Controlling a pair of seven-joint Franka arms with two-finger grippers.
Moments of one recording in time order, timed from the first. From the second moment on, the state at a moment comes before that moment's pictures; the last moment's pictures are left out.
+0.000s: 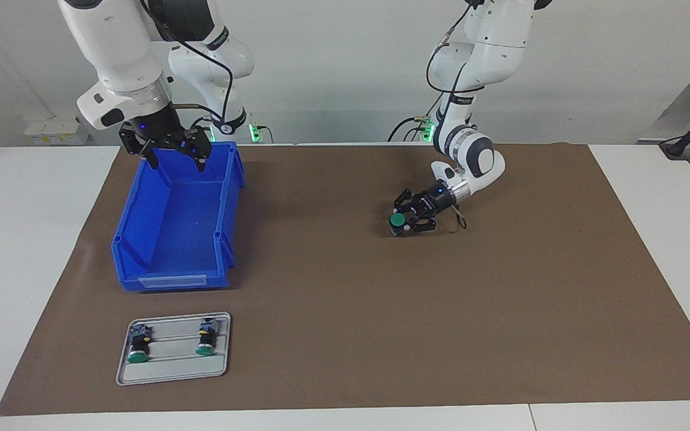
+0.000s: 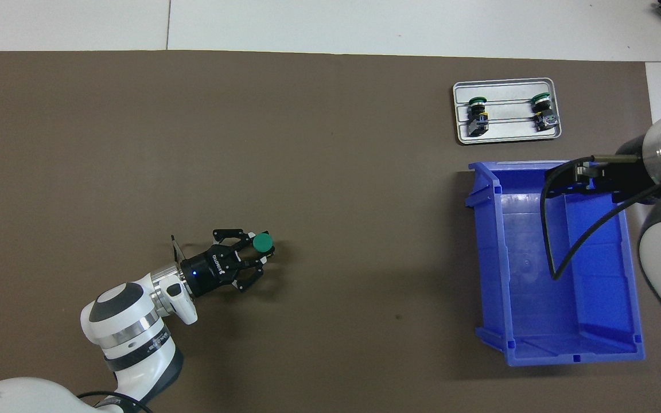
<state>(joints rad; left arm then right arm) -0.28 0.17 0.01 -2.57 -2.14 2.00 2.71 0.06 0.00 0.05 -1.60 -0.02 1.57 0.20</state>
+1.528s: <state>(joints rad) -0.18 0.17 0.03 -2.48 -1.90 2.28 2.65 0.06 0.00 0.05 -1.60 -0.02 1.57 0.20</state>
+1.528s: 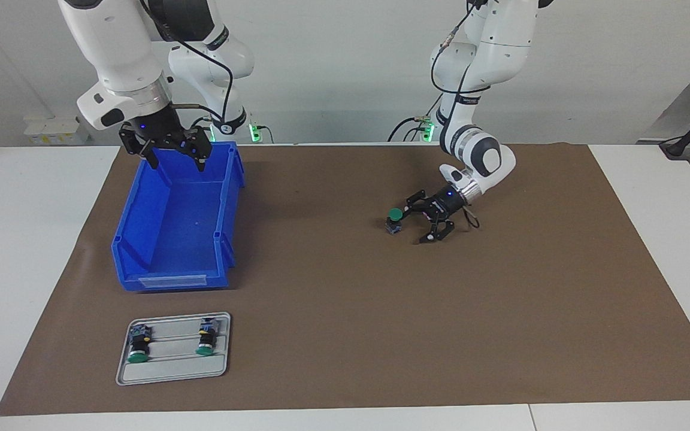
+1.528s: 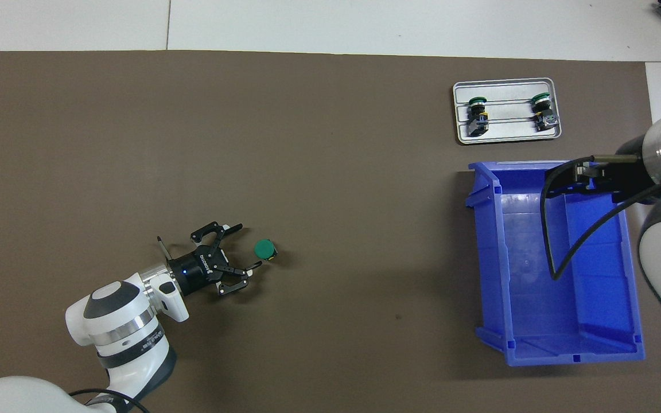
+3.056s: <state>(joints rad) -0.03 0.16 0.03 -1.71 -0.79 1.92 1.01 0.06 0.00 0.05 -1.60 -0.02 1.57 0.20</state>
